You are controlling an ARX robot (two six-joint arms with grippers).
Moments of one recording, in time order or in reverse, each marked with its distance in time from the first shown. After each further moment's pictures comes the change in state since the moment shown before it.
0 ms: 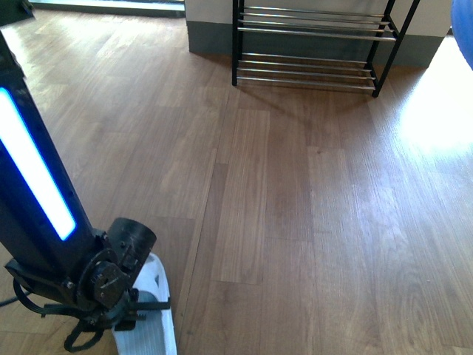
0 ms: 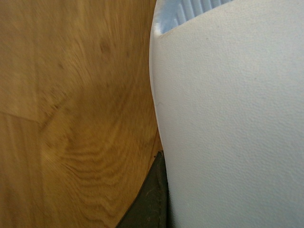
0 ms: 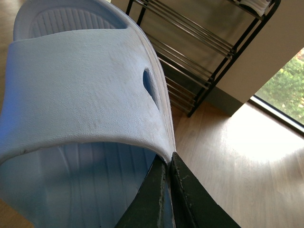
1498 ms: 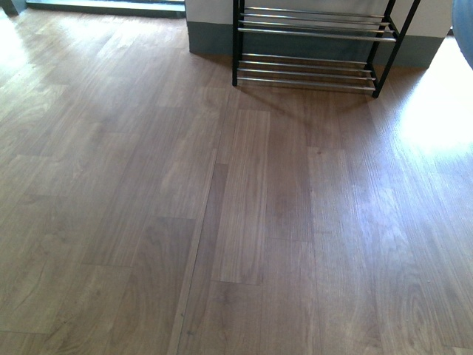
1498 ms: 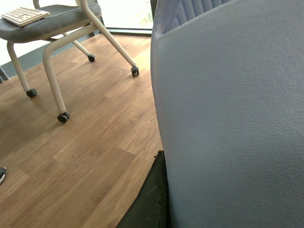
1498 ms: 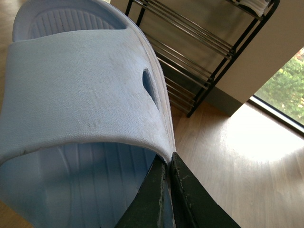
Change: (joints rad) left arm 0.111 -2.321 -1.031 -0.086 -0.359 0.380; right arm 0.000 0.000 0.000 0.000 0.000 0.000
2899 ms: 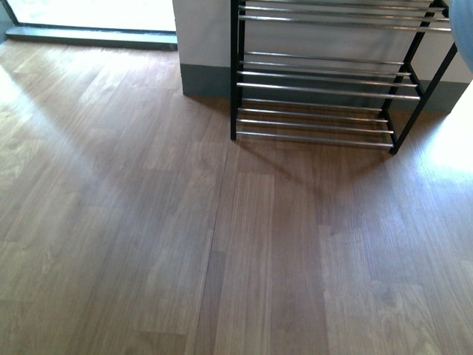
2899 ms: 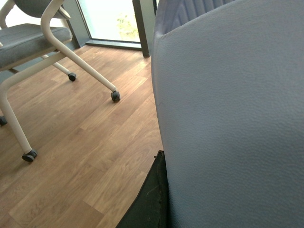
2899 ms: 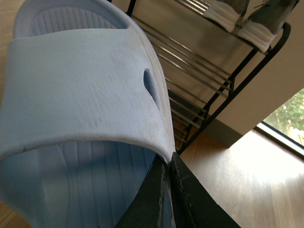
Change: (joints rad) left arm 0.000 -0.002 -0.003 0.000 0.001 0.000; right arm -0.001 -0.001 -0.003 0.000 -0.001 0.000
